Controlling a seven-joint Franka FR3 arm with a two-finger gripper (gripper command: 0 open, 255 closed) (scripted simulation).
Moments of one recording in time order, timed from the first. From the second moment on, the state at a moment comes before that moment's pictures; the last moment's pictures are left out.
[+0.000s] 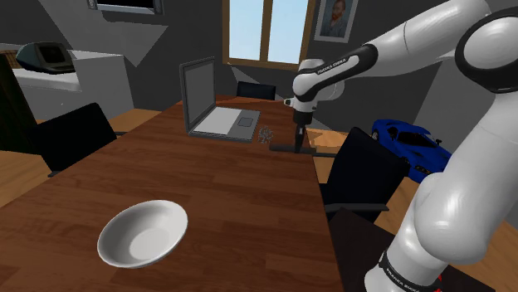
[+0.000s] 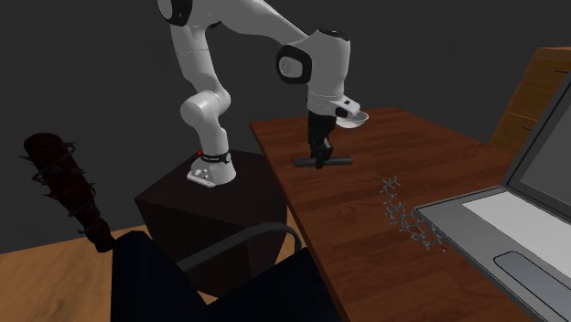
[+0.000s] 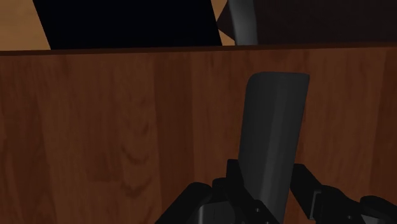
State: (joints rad) arm 0.07 -0.11 -0.38 -2.24 0.01 2.07 -0.85
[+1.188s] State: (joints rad) arm 0.18 -0.19 -0.23 -2.22 0.02 1.98 -0.59
